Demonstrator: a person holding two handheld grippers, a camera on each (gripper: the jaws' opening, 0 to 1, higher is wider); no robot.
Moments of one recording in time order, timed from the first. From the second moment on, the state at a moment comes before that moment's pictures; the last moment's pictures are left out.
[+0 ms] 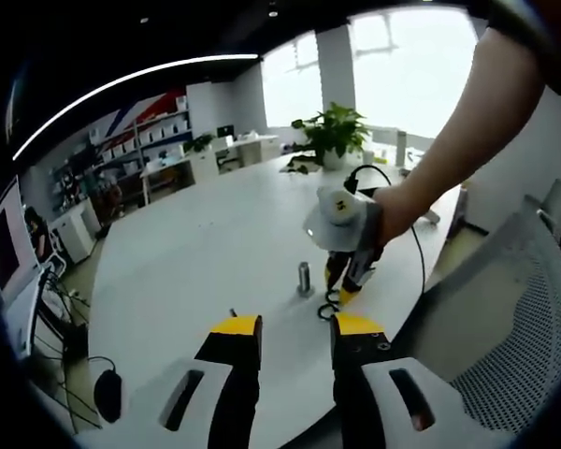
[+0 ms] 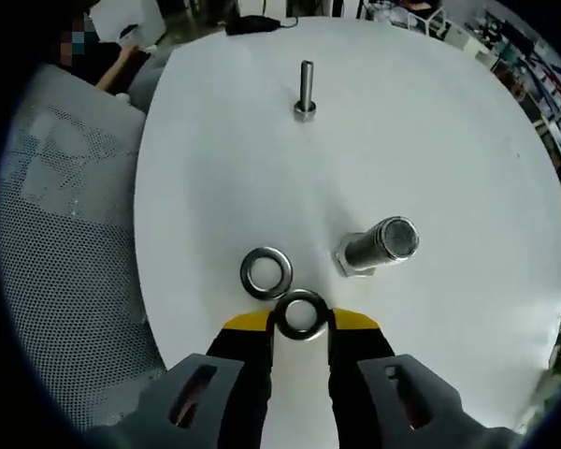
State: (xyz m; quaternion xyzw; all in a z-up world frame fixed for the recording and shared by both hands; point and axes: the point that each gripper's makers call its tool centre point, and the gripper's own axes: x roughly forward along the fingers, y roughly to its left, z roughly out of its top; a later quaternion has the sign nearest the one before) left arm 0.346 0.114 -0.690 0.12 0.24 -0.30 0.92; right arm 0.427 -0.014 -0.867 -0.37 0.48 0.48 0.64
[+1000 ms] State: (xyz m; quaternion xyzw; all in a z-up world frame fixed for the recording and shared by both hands) left arm 0.347 0.114 -0.691 0.12 0.24 -0.29 0.92; right arm 0.438 -0.026 -0.822 -0.32 0.42 0.46 0.71
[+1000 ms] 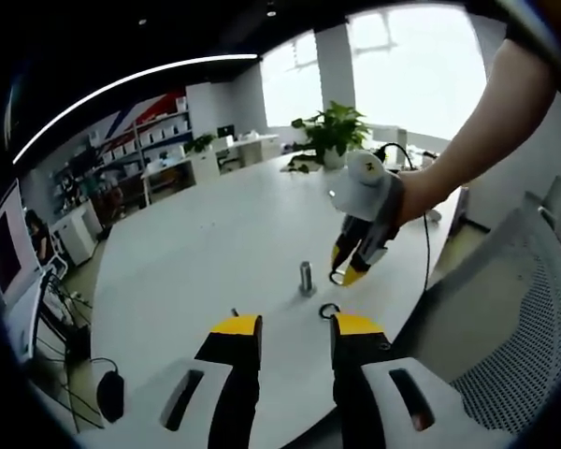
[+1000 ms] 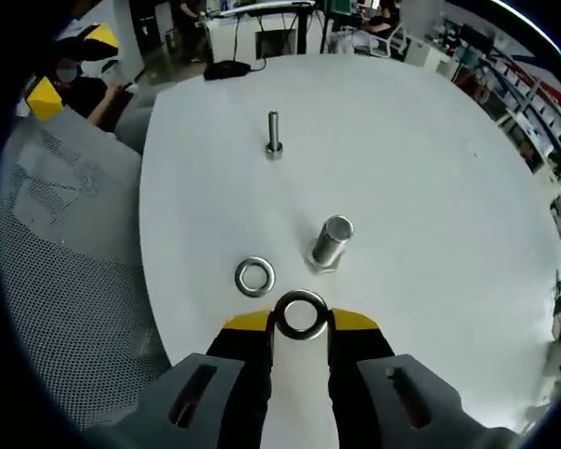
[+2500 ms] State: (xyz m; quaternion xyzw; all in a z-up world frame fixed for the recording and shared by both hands) left arm 0.347 0.118 -0.693 0.13 0.24 -0.29 0.92; right arm 0.472 0.017 -0.795 -0.39 0.38 0.49 0.68
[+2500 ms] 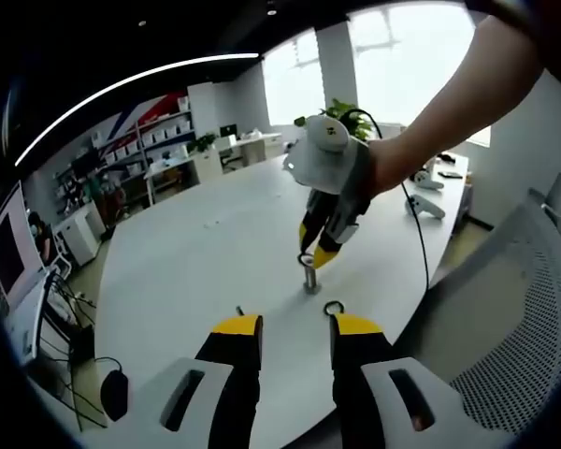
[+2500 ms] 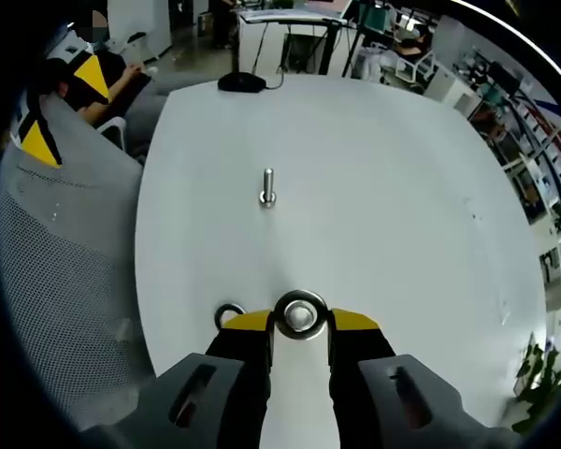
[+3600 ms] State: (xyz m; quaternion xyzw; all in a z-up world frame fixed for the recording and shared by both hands) left arm 0.347 0.119 -0.696 0.14 0.25 -0.28 0.92; right arm 0.470 0.008 -0.814 -0.40 0.40 0.49 0.67
